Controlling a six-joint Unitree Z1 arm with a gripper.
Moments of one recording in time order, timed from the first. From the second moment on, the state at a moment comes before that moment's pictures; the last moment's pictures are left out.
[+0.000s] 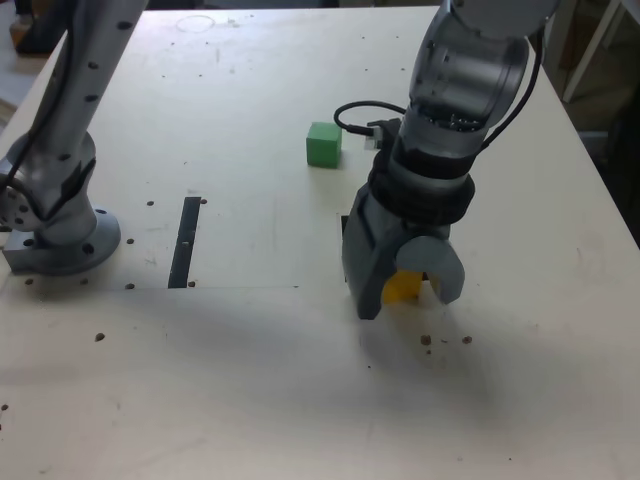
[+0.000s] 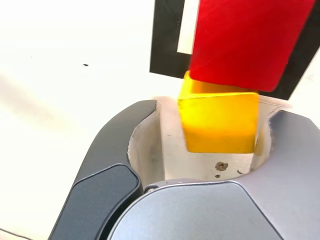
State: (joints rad) arm -0.22 2.18 -1.66 1.25 -0.09 -0.41
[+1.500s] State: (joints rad) arm -0.28 2.02 -1.73 1.43 0.01 -0.35
